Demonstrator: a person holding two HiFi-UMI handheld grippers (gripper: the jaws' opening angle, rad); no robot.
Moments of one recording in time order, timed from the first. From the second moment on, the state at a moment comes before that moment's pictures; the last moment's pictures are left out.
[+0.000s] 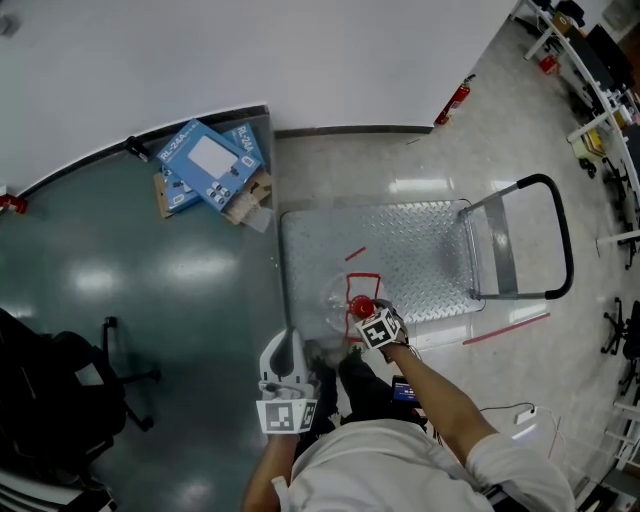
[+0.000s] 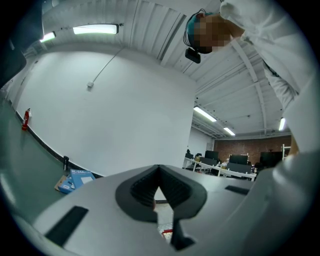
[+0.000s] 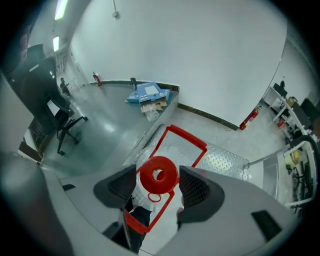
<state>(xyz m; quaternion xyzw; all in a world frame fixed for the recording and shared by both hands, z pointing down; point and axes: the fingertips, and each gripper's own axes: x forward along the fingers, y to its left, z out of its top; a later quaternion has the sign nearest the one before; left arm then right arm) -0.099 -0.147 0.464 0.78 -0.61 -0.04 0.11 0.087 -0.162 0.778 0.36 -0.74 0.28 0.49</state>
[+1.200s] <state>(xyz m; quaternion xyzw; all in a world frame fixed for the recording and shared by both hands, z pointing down) -0.057 -0.117 0.379 0.82 -0.56 -0.10 0.06 0.117 -0.128 0.375 0.56 -0.83 0.02 -0.01</state>
